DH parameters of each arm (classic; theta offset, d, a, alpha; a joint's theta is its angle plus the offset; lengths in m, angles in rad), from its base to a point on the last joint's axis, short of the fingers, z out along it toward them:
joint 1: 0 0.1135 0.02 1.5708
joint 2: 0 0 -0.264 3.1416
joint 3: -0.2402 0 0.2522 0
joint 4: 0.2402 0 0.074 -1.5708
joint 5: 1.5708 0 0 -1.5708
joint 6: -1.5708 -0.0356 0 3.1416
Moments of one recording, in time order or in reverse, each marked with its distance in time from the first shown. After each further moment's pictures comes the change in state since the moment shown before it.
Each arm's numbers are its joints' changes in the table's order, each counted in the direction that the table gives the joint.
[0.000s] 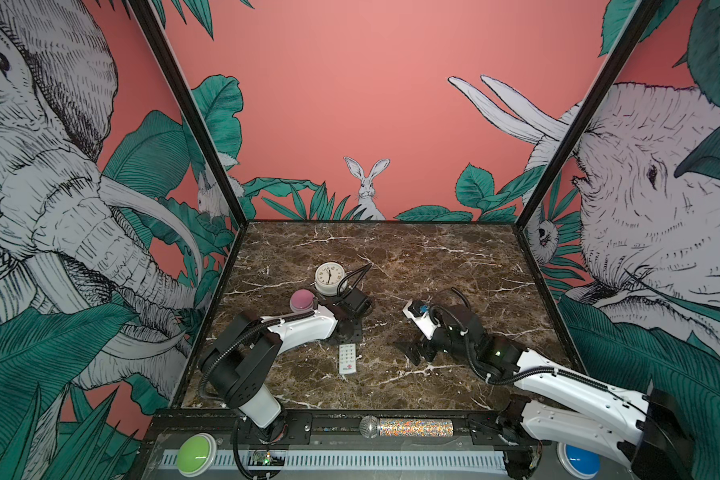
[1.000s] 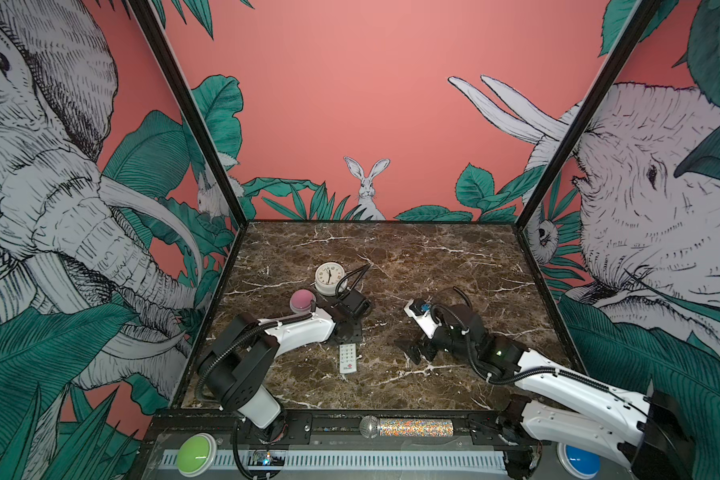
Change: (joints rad) left arm 0.000 0.026 0.036 -0.050 -0.005 0.011; right arm -0.010 0.012 0.000 0.002 -0.002 -0.007
